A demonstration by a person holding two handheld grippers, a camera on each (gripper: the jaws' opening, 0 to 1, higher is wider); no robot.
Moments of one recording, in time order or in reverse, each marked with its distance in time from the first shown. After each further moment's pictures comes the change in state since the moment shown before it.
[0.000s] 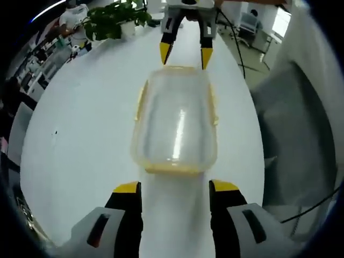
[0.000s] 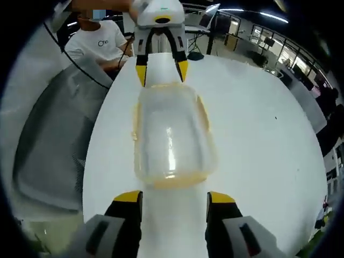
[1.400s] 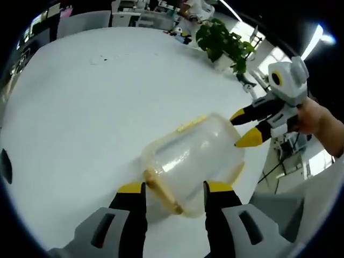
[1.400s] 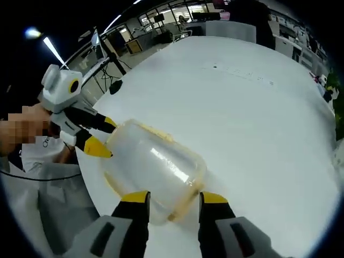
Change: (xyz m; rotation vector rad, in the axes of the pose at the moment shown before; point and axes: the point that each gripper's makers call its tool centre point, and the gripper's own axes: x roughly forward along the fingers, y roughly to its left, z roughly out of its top) left arm 0.016 0.007 0.023 -0.901 -0.266 0.070; right arm 0.019 -0.002 0.026 0.745 -0.093 -0.101
